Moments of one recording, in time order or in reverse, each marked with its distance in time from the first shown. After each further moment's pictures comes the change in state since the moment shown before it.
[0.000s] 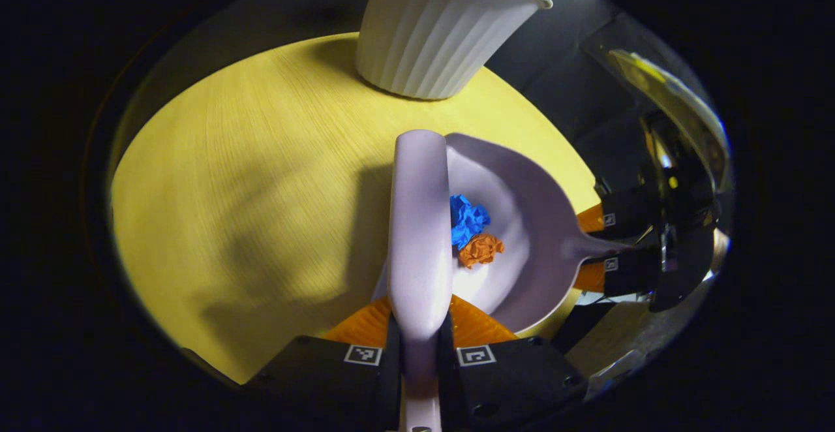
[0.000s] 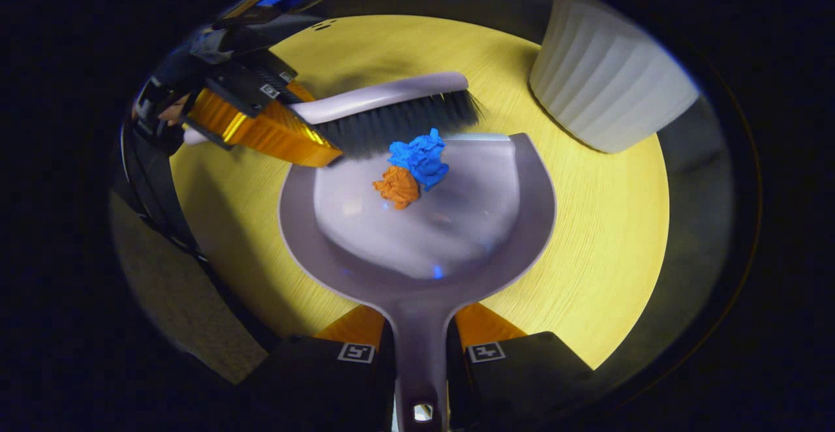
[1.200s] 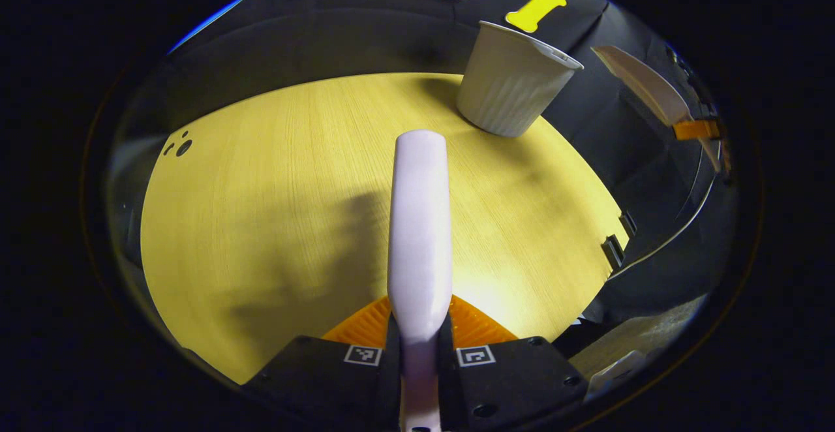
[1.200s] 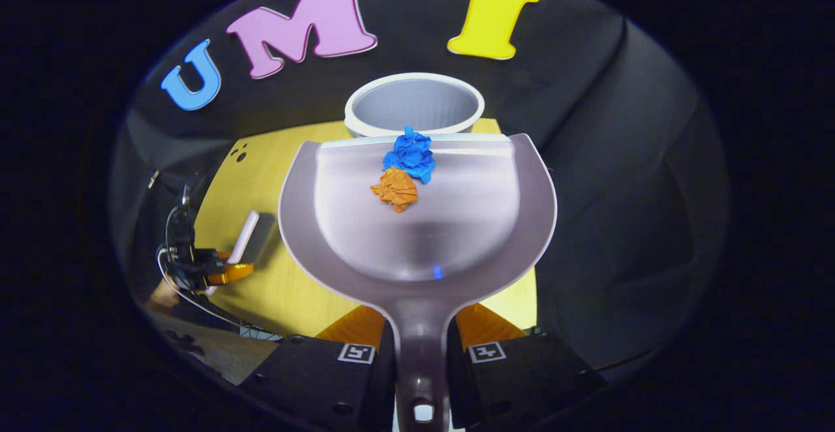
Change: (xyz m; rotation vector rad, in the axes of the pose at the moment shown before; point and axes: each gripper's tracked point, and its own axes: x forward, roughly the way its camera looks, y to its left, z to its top) left arm -0.068 0.030 -0.079 -0.156 -0.195 0.228; right arm -0.259 -0.125 0.096 0.412 -0.218 -0.236
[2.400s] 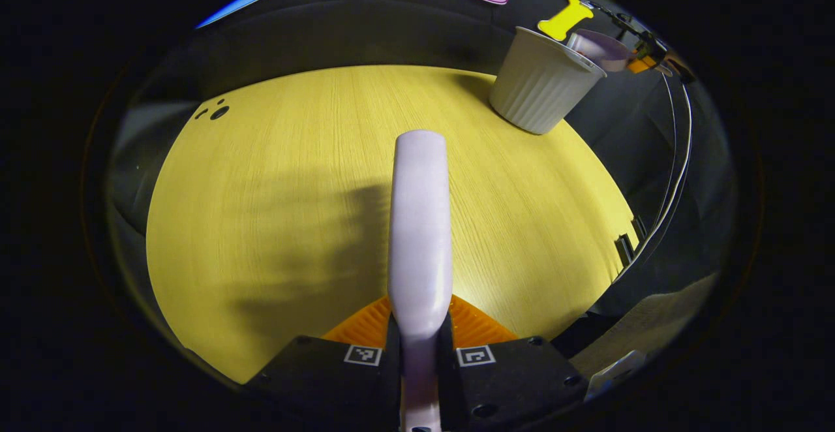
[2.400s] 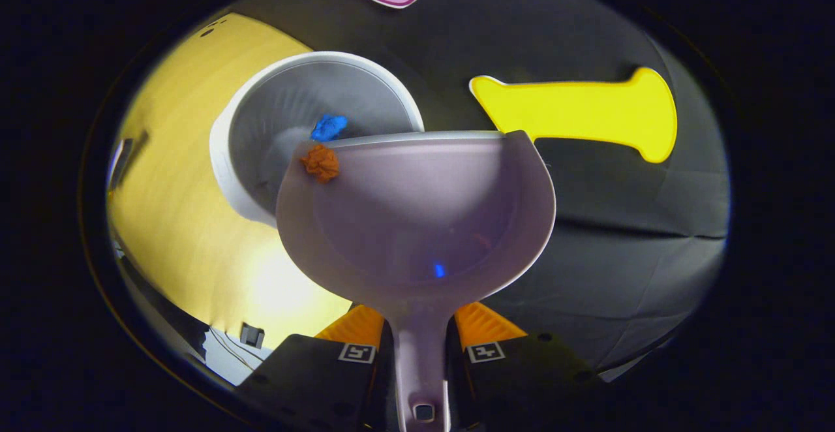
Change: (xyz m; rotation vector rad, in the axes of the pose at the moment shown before) left arm -0.017 0.039 -0.042 -0.120 -0.002 0.047; right arm 0.065 -0.075 0.184 -0.757 0.283 -0.490
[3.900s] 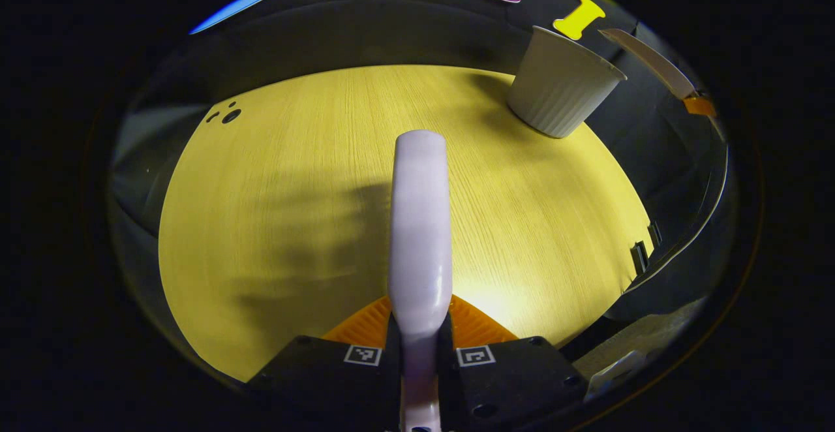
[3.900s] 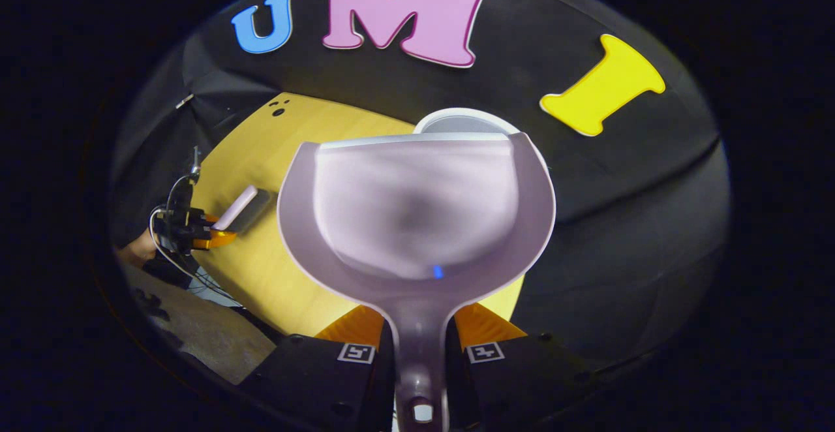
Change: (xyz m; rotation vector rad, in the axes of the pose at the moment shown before) left arm 0.004 0.014 0.018 0.004 0.022 0.082; right arm -0.110 0.185 -0.029 0.363 -0.384 0.516
